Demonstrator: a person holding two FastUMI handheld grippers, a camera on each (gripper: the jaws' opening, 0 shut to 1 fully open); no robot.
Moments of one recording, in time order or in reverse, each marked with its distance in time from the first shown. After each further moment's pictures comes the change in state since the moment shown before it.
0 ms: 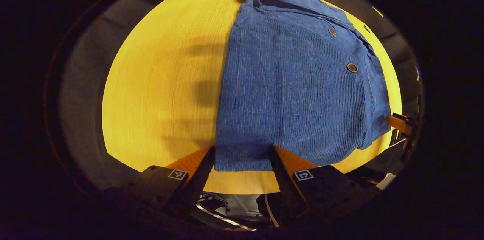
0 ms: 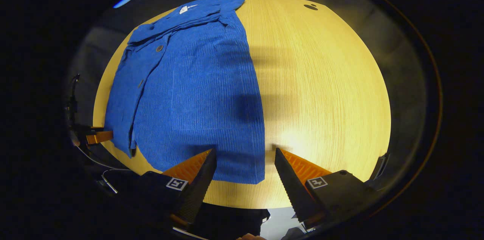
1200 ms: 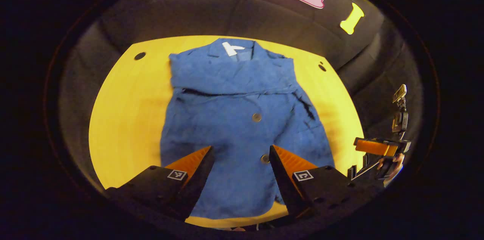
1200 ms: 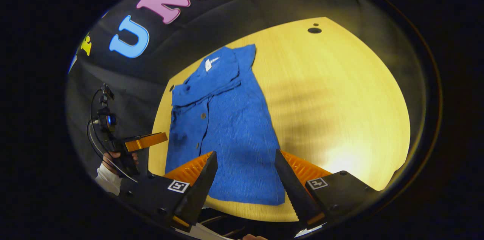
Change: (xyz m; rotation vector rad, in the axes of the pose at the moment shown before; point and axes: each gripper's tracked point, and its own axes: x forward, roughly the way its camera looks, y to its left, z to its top) left arm -0.064 -0.078 0.135 0.063 -0.315 -0.169; right arm -0.072 0.022 0.097 0.170 -0.227 0.396
